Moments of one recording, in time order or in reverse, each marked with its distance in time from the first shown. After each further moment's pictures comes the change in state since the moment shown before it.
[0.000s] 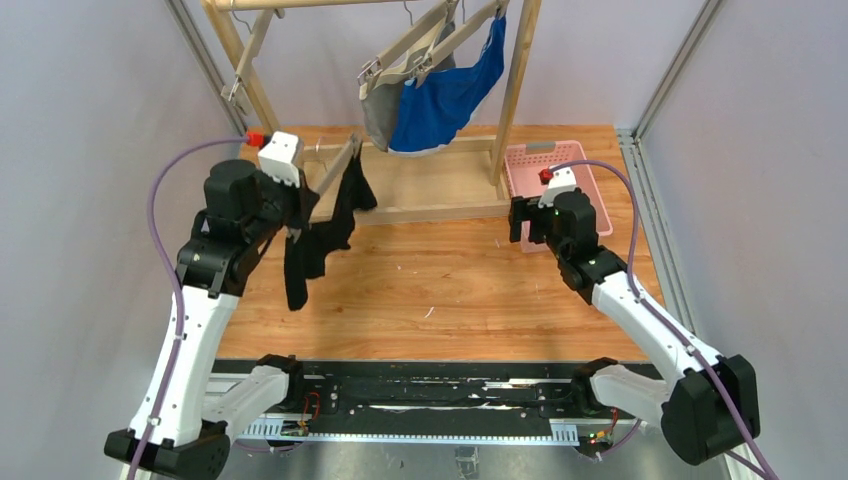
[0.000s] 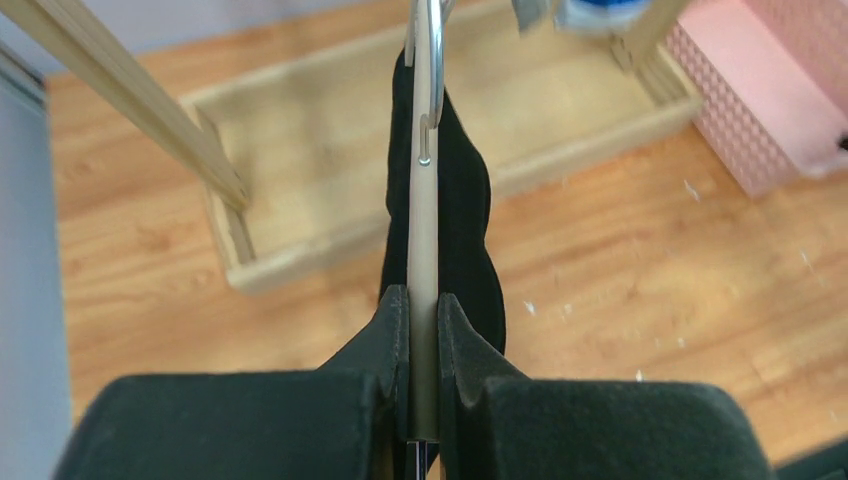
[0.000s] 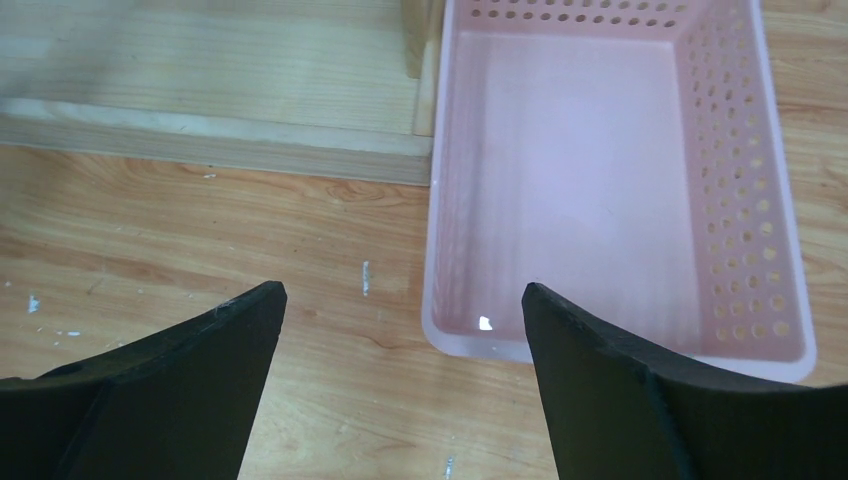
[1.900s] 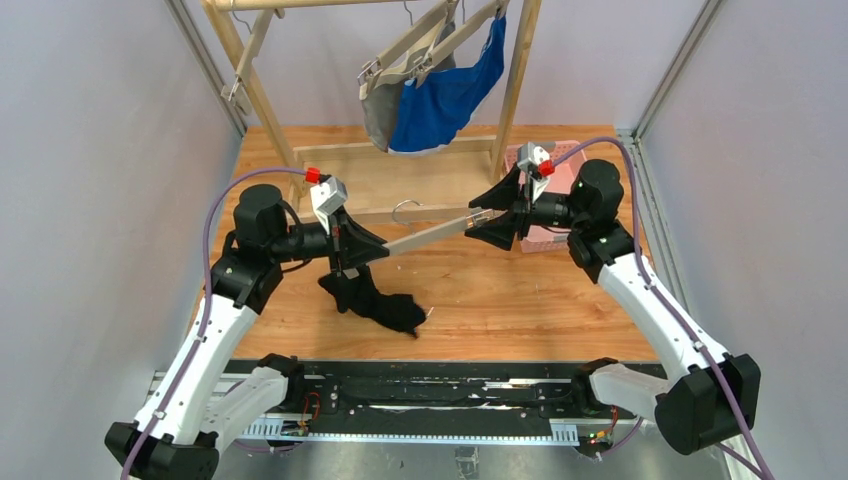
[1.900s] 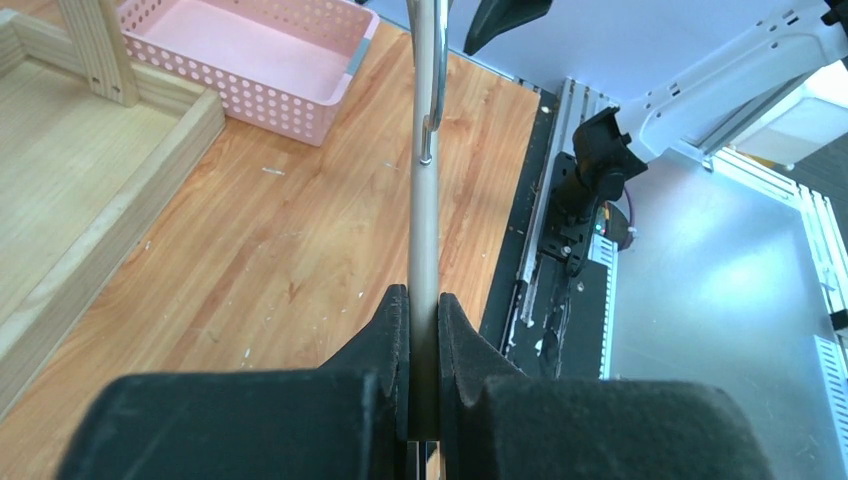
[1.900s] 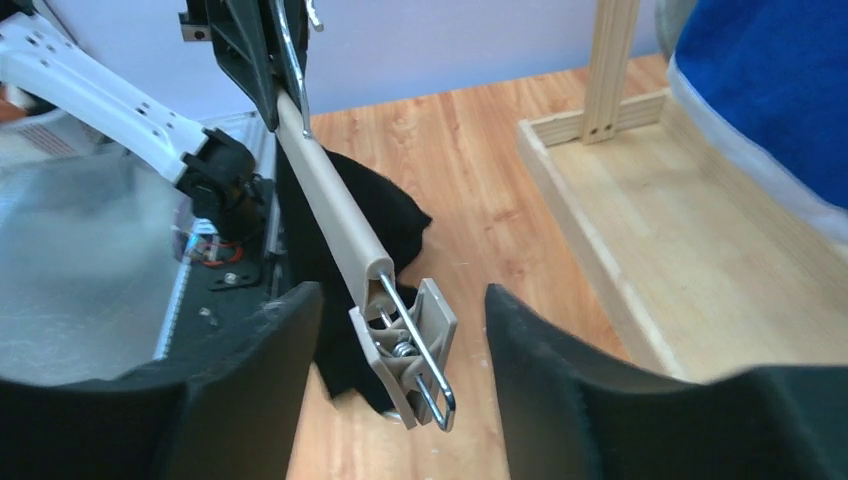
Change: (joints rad) left arm -0.100 -0.118 -0.357 0.310 0.885 -0.088; right arm -0.046 0.066 0.222 0.226 -1.300 0.002
